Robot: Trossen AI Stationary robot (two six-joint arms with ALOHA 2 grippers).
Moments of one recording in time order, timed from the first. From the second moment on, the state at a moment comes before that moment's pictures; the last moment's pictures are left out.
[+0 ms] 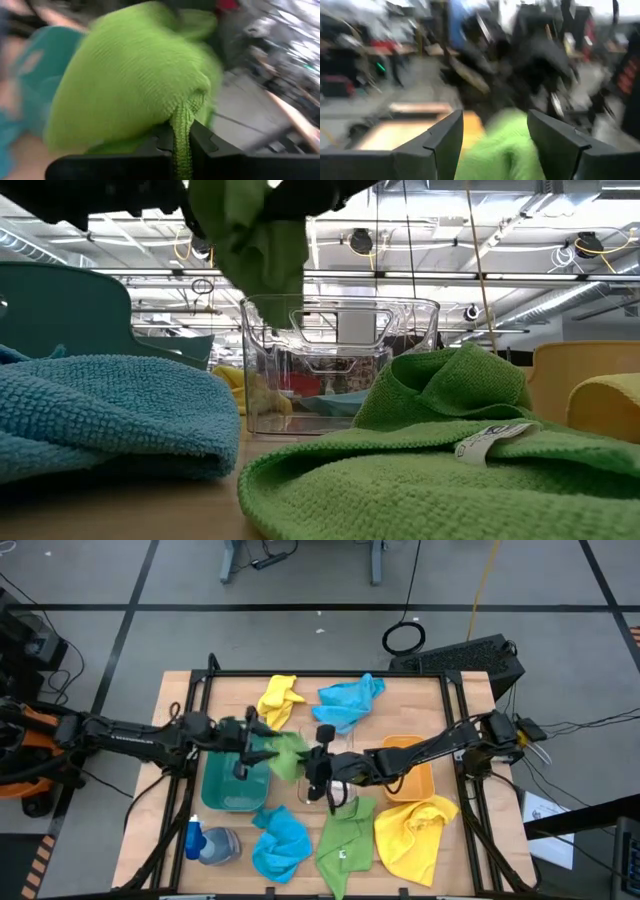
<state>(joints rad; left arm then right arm) 0.01 0.88 0.45 0.47 0.17 -0.01 0.22 1.80 1.30 0.23 0.61 -0.41</state>
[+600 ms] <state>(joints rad) 0.00 0.95 0.49 0.41 0.02 0.04 0.22 1.78 1.30 0.33 0.71 -0.35</state>
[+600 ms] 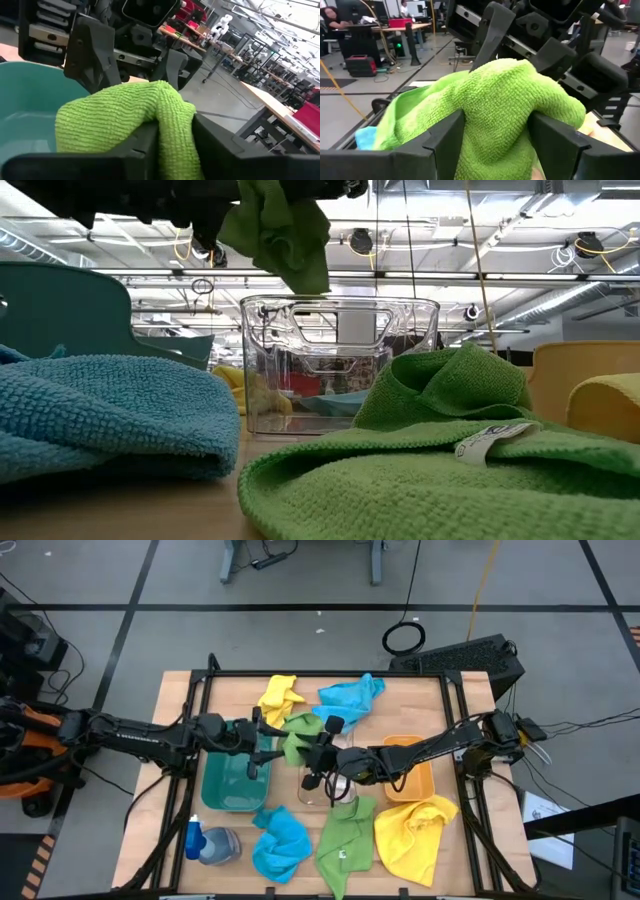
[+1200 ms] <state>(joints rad) -0.04 1.00 0.49 0.49 -0.03 0.22 0.21 1.77 1.30 0.32 0.66 -0.07</state>
